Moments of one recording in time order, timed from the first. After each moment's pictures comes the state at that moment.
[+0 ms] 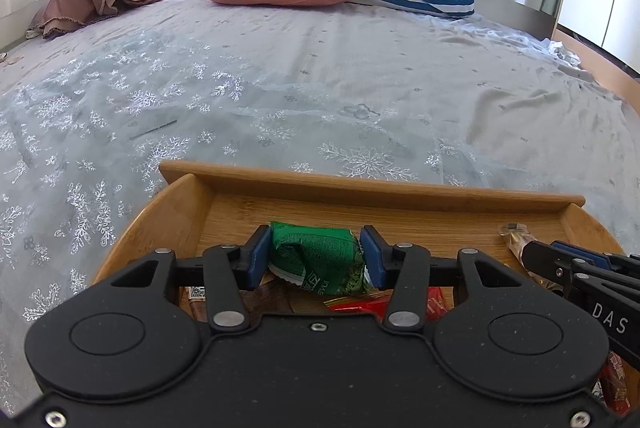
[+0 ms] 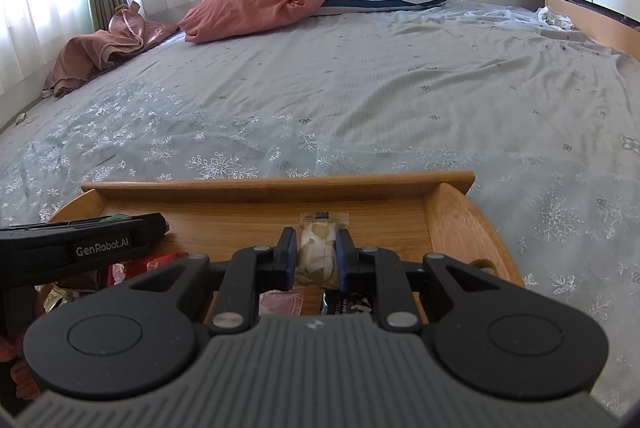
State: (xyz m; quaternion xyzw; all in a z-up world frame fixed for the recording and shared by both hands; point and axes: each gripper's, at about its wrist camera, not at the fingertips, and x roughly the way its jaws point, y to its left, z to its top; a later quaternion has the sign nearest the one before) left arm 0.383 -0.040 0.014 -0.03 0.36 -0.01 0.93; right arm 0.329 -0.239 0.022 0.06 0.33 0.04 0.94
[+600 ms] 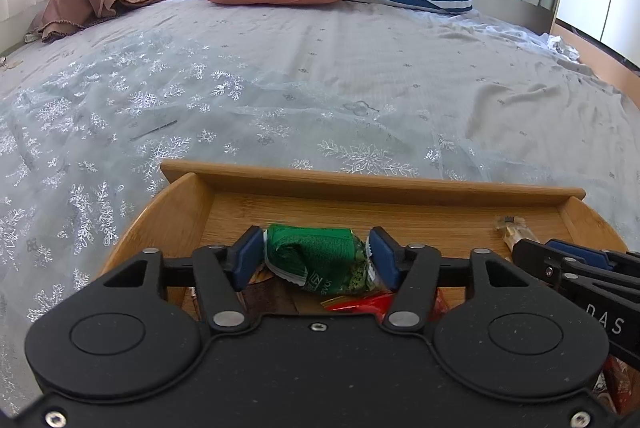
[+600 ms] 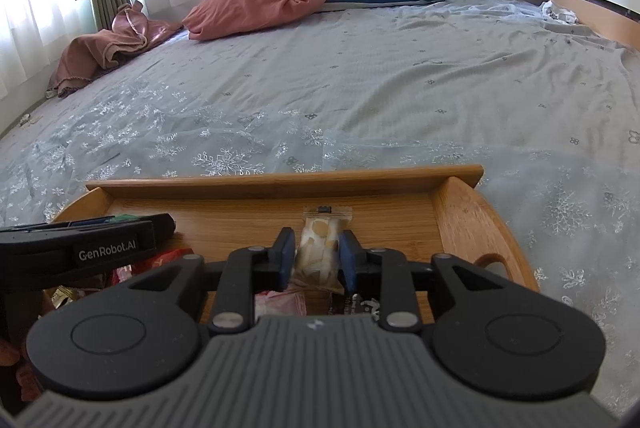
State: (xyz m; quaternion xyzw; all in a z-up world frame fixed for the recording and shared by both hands) left arm 0.381 -0.040 0.015 -0.02 0.36 -0.01 0.93; right arm 0.332 -0.238 0.019 0.07 0.34 0.05 0.94
